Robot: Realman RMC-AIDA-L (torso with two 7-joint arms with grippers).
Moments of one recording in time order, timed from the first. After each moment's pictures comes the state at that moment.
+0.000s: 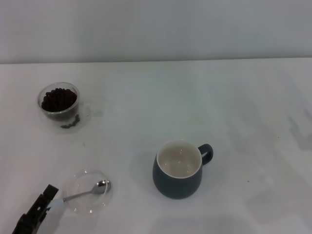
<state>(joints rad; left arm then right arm) -0.20 -2.11 1.01 -0.26 0.91 1.55 -1.32 0.25 1.96 -1.76 -0.04 0.09 -1.59 0.29</state>
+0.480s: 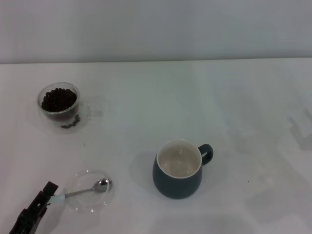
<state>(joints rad) -0.22 -2.11 1.01 -0.26 0.91 1.55 -1.33 0.25 1.96 -1.76 -0.03 0.09 -1.59 0.29</state>
